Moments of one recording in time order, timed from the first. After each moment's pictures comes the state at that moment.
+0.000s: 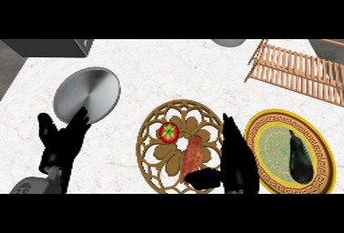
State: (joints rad) left arm -0.08 0.38 -0.17 -1.31 0.38 0.18 0.22; right arm -0.12 -0.02 0.56 -1.85 0.85 -0.08 1.24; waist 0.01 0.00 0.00
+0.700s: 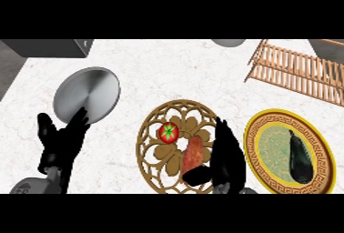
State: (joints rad) left arm -0.07 0.37 -0.16 -1.32 0.36 0.17 0.23; right arm -0.15 -0.01 0.60 -1.69 0.87 -0.13 1.24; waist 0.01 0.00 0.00
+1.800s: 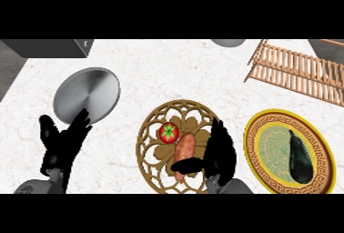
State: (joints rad) left arm -0.06 0.33 -0.14 -1.33 0.33 0.15 0.24; right arm -0.20 -0.01 0.60 -1.43 0.87 -0.30 1.17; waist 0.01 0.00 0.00
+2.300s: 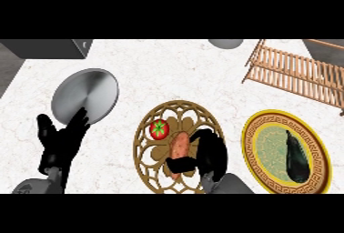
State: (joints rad) left arm -0.06 0.33 -0.11 -1.33 0.31 0.13 0.24; right arm -0.28 -0.04 0.68 -1.34 0.73 -0.30 1.11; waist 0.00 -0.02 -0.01
